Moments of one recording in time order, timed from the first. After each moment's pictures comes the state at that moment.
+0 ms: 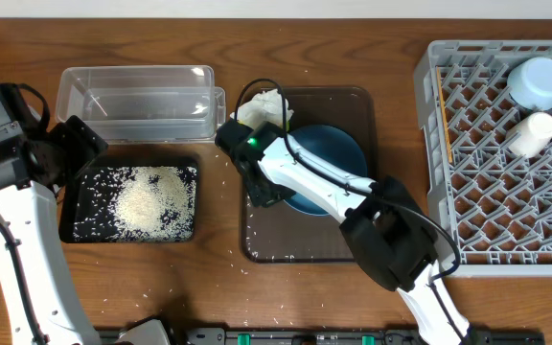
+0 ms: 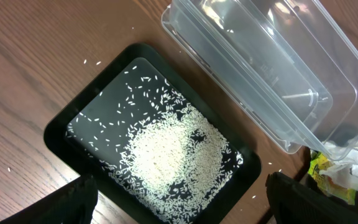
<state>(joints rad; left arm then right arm) 0.42 1.36 1.39 -1.12 0.04 -0.41 0.84 2.27 1.81 -1.15 0.10 0.47</state>
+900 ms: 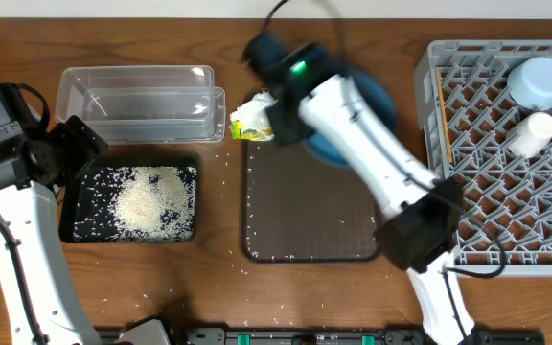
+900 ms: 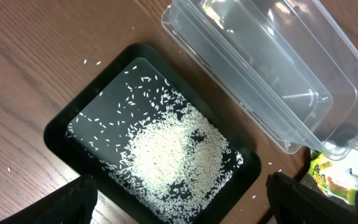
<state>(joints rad) 0.42 1.36 1.39 -1.12 0.04 -0.41 0.62 2.26 2.39 -1.54 0.11 0.34</state>
